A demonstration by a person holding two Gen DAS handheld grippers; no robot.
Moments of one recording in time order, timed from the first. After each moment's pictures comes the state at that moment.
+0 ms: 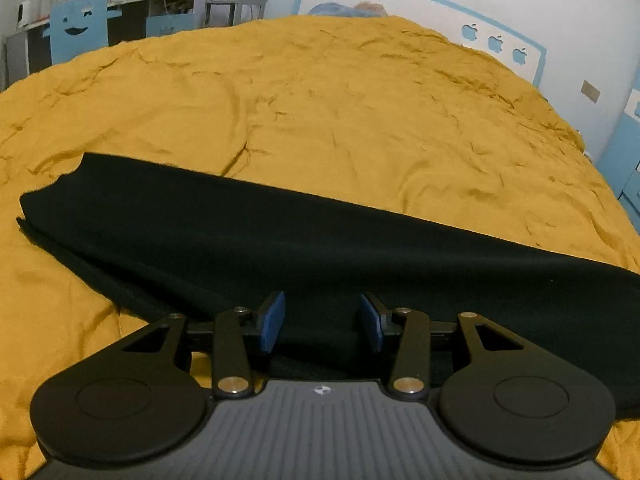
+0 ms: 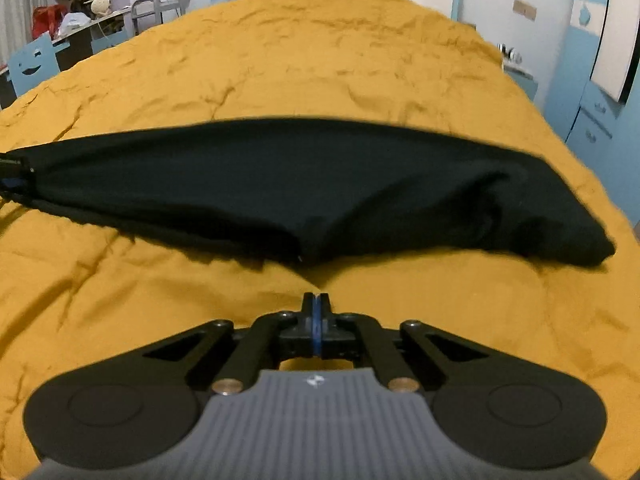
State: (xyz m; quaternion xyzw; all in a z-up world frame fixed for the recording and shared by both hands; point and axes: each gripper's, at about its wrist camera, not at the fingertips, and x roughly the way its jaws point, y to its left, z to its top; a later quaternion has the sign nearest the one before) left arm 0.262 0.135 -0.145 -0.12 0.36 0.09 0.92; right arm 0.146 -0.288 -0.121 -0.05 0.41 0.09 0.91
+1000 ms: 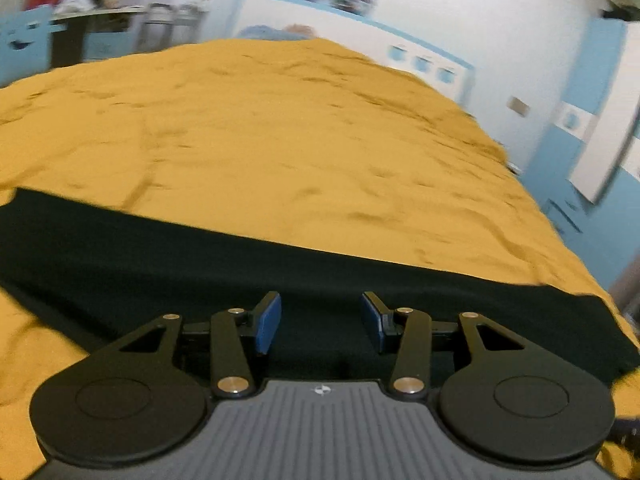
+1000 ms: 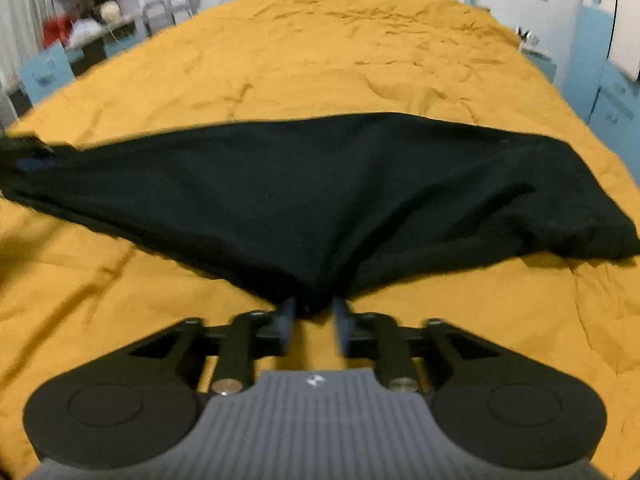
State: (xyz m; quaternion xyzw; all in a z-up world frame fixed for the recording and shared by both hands) left arm 0.249 0.082 -0.107 -0.14 0.32 -0.03 0.94; right arm 0.149 -0.313 -0.112 0.03 0.43 0.12 0.90
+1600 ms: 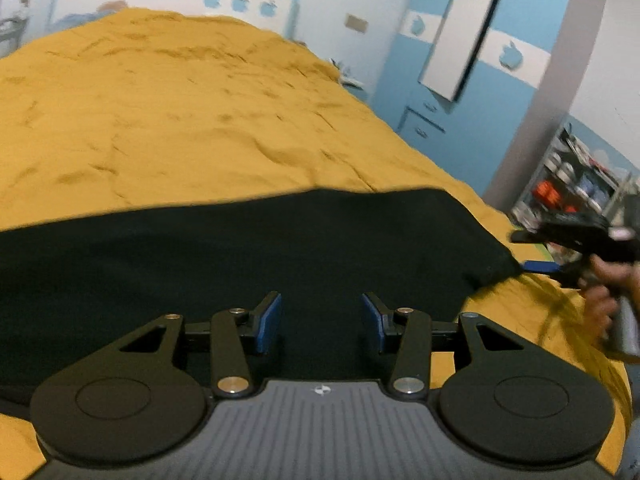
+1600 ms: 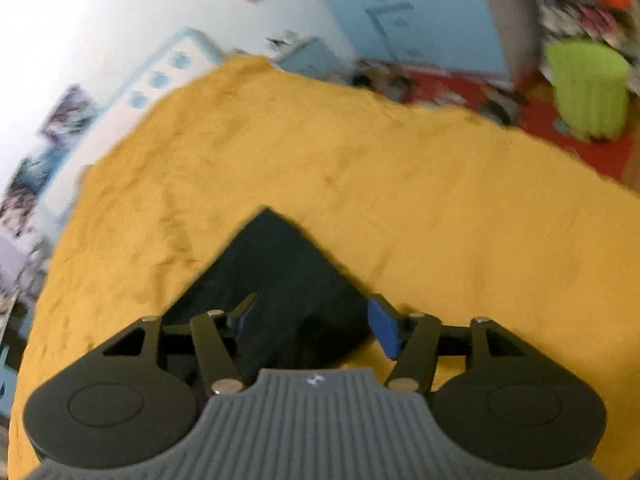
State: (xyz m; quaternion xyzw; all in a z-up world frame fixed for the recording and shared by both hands) left arm 0.247 -0.131 -0.115 -0.06 0.36 -0.24 0.90; right arm 0.221 -0.560 -0.126 0.33 0.36 -0.15 0.86
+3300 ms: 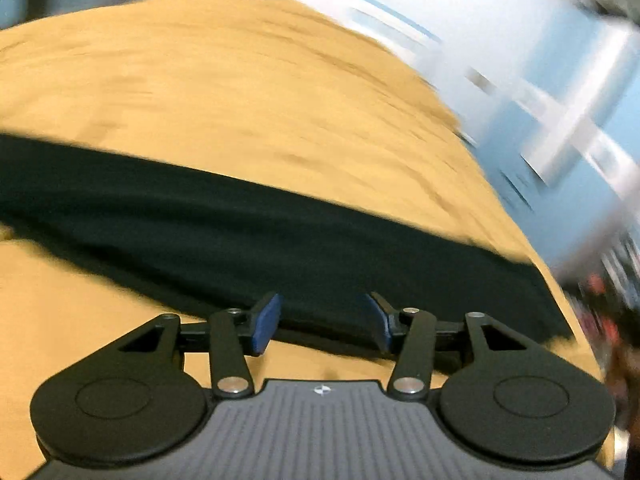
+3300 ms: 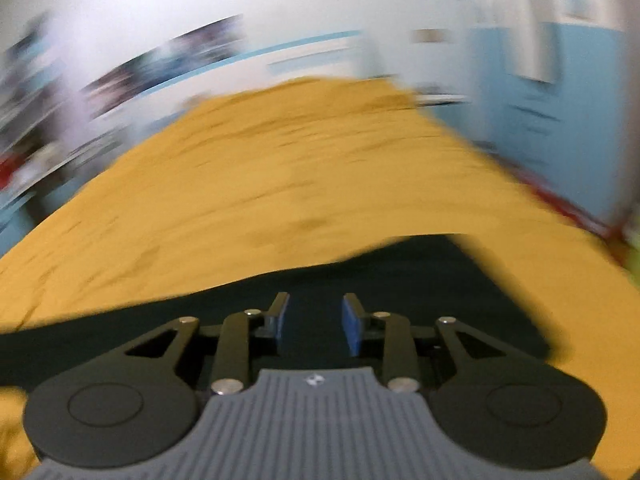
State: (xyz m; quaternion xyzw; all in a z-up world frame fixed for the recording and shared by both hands) left arm 0.192 0.101 -0.093 -0.21 0.36 -0.06 0.91; right arm 0.211 -0.350 -0.074 0.07 0.31 0.09 0.95
